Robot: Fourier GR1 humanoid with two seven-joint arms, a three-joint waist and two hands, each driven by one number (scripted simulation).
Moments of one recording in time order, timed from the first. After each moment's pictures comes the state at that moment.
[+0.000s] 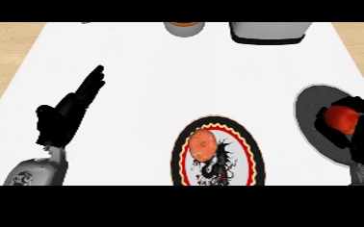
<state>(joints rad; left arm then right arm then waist) -0.13 0.23 -0.05 -1.62 -0.02 -0.10 0.21 0.01 -0.50 0.09 -1.53 0.75 -0.66 0.38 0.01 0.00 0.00</state>
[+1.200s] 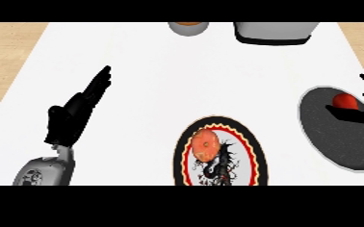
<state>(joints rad) -0.14 0.19 -0.05 -1.61 -0.07 -0.13 0.21 -0.47 -0.55 -0.27 -0.51 0.40 -0.45 -0.21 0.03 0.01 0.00</state>
